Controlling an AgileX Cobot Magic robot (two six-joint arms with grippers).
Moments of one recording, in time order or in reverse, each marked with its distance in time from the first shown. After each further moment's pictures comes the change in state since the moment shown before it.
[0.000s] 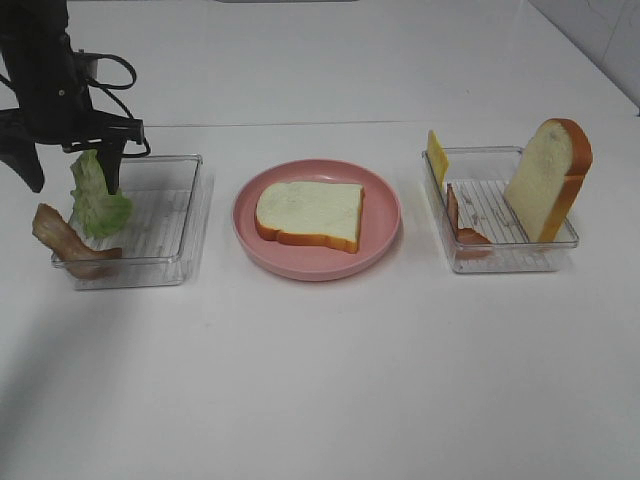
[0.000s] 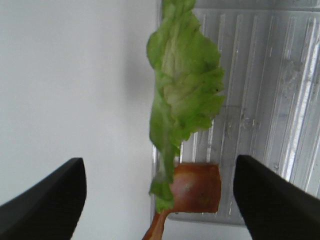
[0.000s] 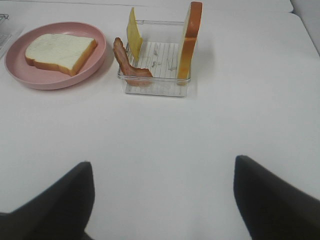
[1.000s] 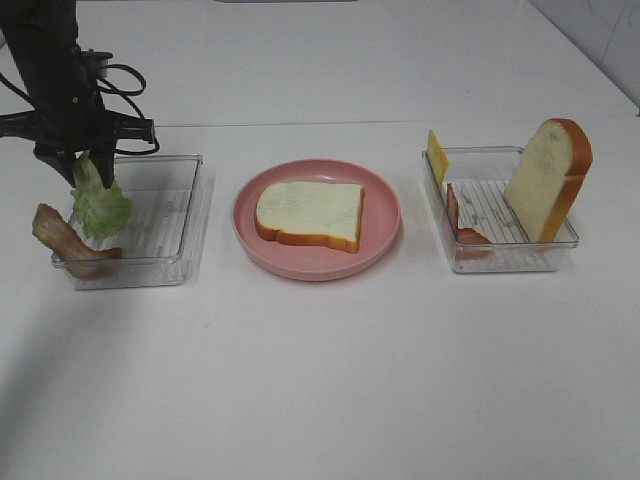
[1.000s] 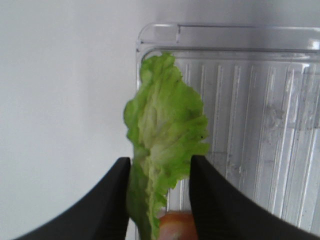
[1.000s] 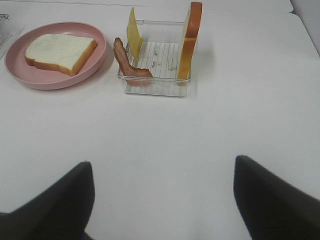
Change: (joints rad) left arm 0.000 0.031 0.000 -0.002 -0.134 -0.001; right arm 0.000 0.000 0.000 0.000 0.000 0.000
